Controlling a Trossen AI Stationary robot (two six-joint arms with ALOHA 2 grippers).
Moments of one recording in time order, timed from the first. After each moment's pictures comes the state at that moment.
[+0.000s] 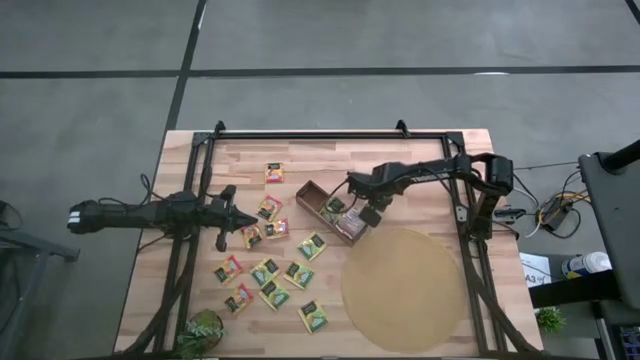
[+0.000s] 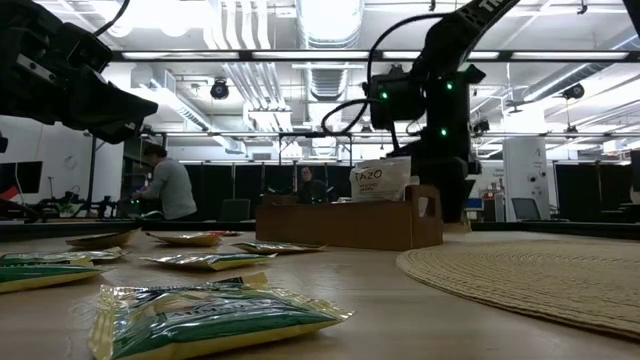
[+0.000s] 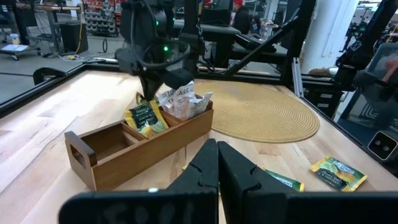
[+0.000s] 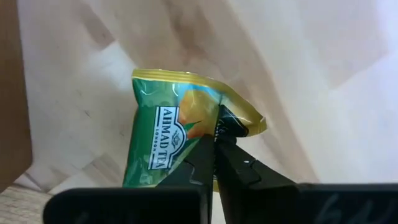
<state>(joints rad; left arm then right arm) 0.02 0.19 0.01 0.02 0.07 -0.09 -0.23 1.81 1.12 -0.87 0.16 0.37</state>
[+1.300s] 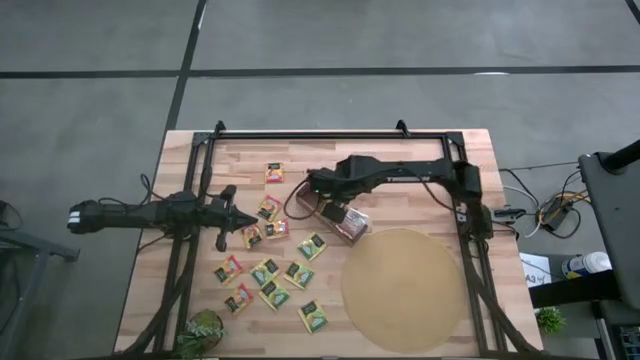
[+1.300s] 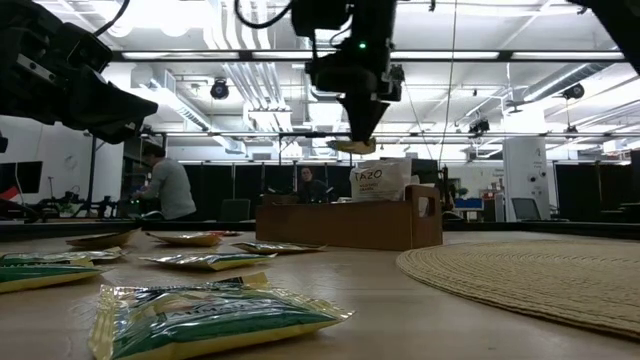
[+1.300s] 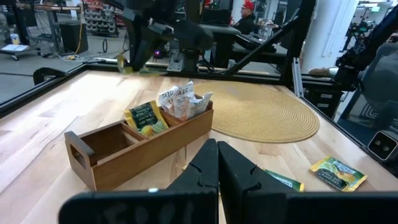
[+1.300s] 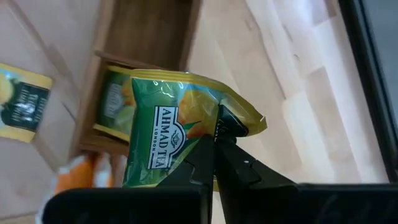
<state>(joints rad) 0.02 0.19 0.01 0.02 0.07 -0.09 -0.08 2.05 1.88 -1.23 0.32 0.36</state>
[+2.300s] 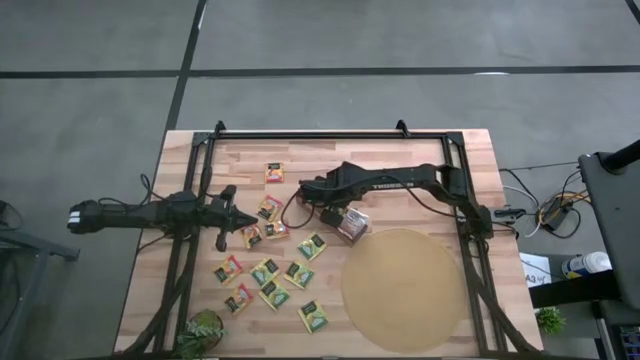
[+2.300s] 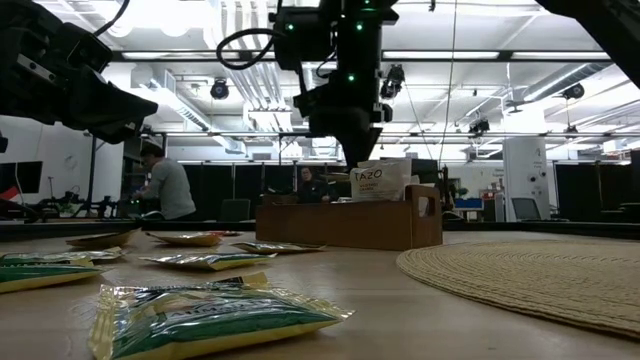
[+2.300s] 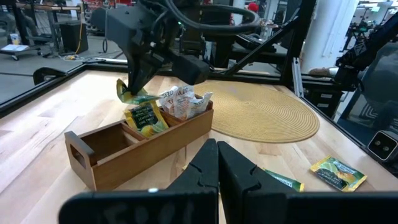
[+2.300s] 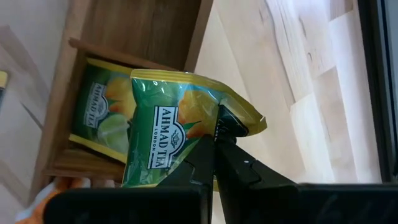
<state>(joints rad) 0.02 0.19 0.01 0.02 0.07 -0.09 -0.07 2.16 1.88 -1.22 0.37 0.35</state>
